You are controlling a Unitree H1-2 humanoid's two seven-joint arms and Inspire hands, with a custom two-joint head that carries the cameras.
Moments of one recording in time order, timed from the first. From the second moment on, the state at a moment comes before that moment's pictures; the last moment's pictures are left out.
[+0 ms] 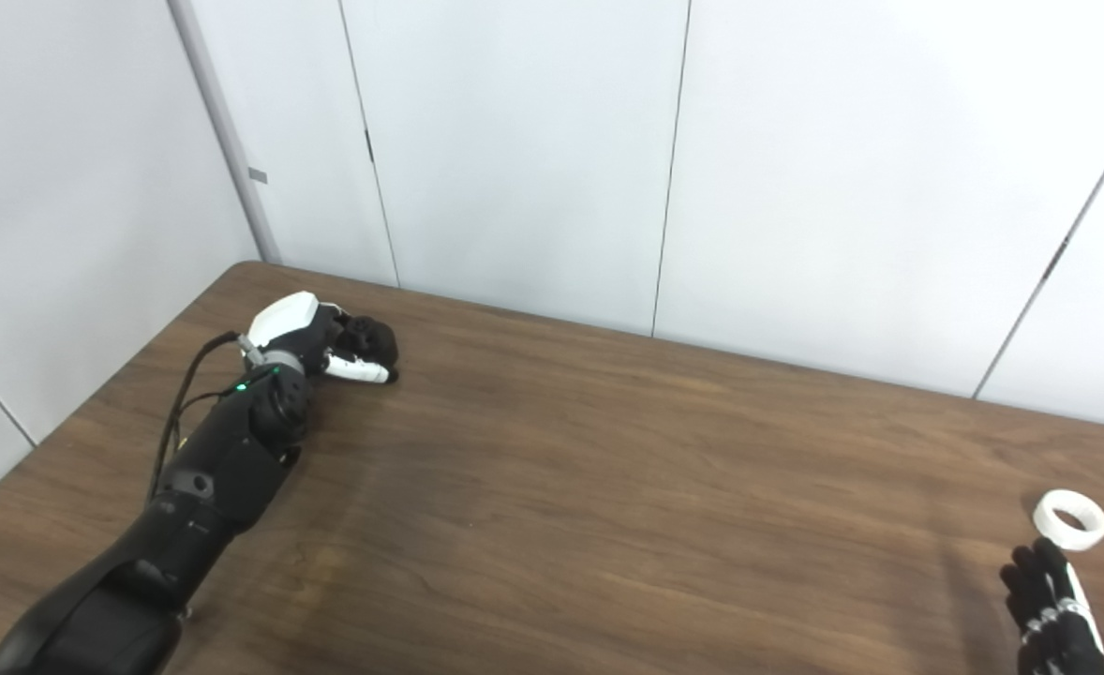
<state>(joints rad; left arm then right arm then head) -0.58 0.50 -0.09 0.54 0.65 0.47 -0.05 0.14 -0.18 -0.12 -0.10 0.19 -0.20 0.16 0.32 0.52</state>
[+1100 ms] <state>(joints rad) -0.55 0.50 -0.11 0.46 0.61 0.45 0.02 0.14 -0.18 -0.12 -0.10 0.19 -0.20 0.16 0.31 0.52</state>
